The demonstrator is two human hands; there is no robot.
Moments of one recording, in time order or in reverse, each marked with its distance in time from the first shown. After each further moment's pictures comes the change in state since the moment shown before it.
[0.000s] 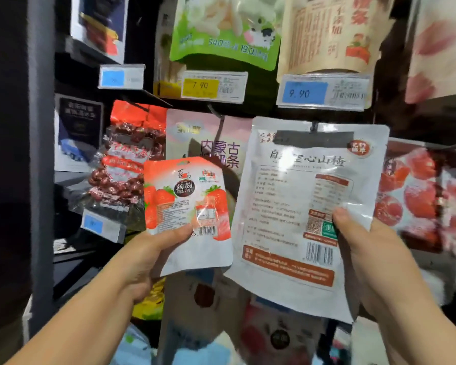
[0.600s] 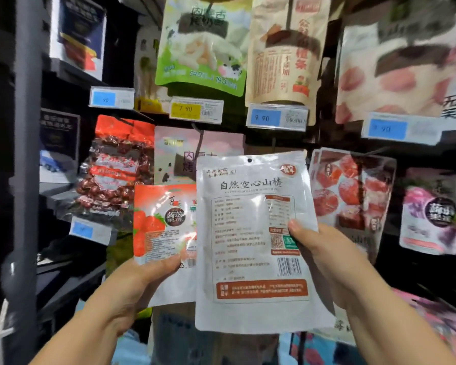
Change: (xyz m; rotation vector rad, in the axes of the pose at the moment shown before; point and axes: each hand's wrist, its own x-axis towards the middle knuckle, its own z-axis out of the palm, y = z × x) left_hand -0.066 -0.003 -0.018 0.003 -0.206 -0.045; right_hand -0.060 -0.031 -0.003 -0.043 -0.142 0.203
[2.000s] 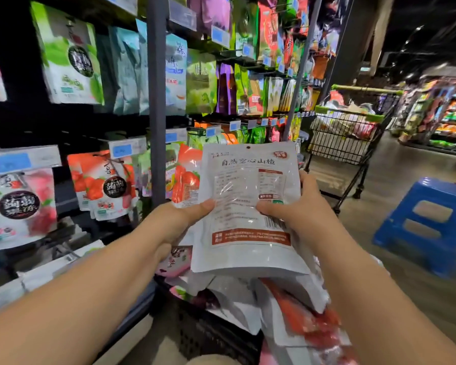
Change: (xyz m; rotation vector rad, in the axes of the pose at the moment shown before) left_hand -0.262 -0.209 0.502 0.142 -1.123 -0.528; right_hand -0.488 0.002 -0.311 -0.492 1.289 0.351
